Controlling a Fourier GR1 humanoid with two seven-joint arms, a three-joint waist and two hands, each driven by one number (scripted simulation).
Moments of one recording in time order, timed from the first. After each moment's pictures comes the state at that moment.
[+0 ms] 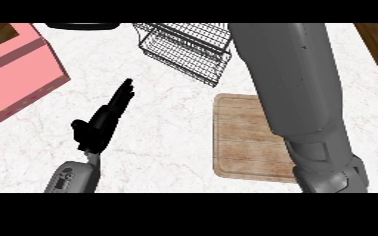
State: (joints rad) left arm -0.16 0.13 -0.10 -1.33 0.03 -0.09 -0.09; right arm -1.30 0.00 -0.14 -1.14 0.94 0.08 0.97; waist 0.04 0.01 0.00
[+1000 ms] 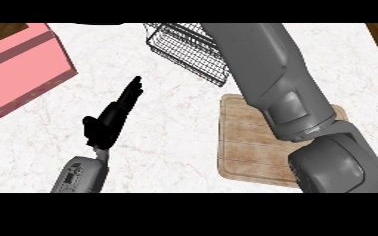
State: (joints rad) left arm -0.20 0.10 -0.11 -1.30 0.01 -0.09 -0.09; right arm -1.57 0.00 -0.30 -0.41 0.78 -0.32 0.69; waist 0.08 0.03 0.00
